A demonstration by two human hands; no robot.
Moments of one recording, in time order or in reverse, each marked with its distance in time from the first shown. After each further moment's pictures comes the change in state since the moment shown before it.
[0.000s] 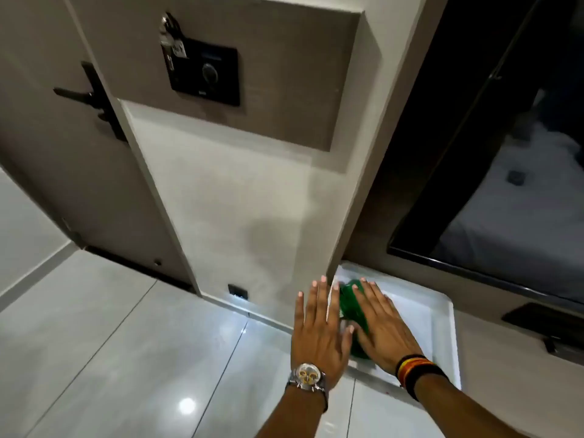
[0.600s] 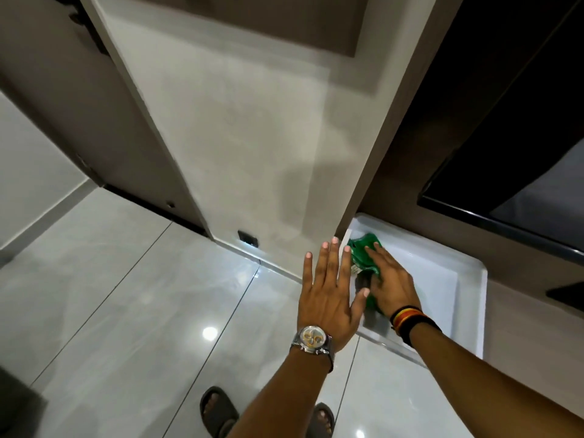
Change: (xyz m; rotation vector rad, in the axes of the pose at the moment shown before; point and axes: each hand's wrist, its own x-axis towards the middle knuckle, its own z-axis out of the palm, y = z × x) left_hand 0.006 -0.006 0.061 0.007 -0.105 -0.050; right_hand 0.041 0.027 0.050 0.345 0.055 0.225
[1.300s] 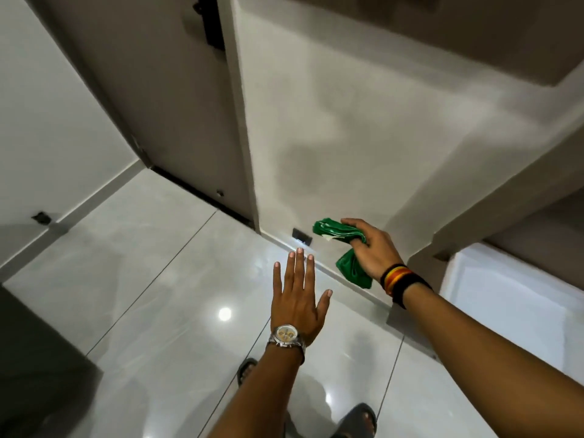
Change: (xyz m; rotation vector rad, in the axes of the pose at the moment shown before) left_hand -0.059 -0.247 -0.047 0.028 -0.092 -0.256; right_hand 0.051 -0.242 0.102 0.268 -0.183 -0.077
